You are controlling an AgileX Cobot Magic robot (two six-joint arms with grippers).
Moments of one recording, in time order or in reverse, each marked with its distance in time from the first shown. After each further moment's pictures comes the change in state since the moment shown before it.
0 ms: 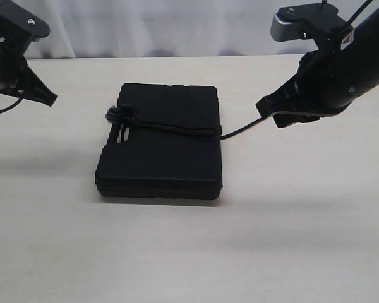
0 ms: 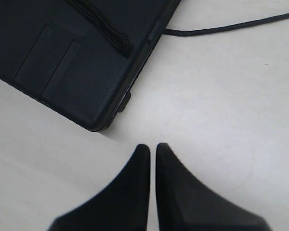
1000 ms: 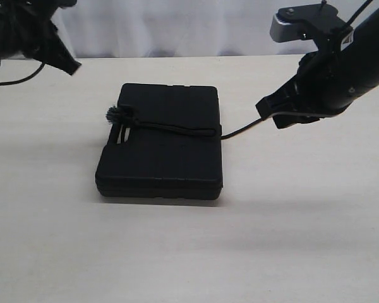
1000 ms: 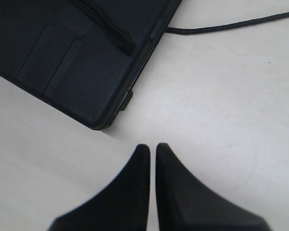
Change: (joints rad) left arm -0.023 0.011 -0.112 0.318 0.086 -0.160; right arm 0.000 0.000 0.000 0.002 0.004 0.000
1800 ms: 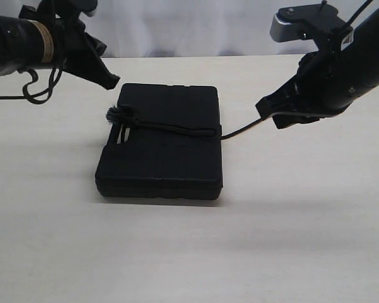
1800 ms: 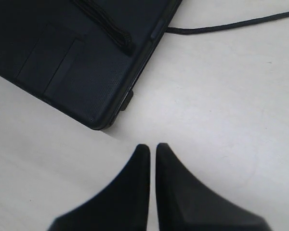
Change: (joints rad) left arm -0.009 -0.007 0.035 2.350 0.421 -2.459; right arm 0.000 0.000 0.000 0.004 0.002 0.000
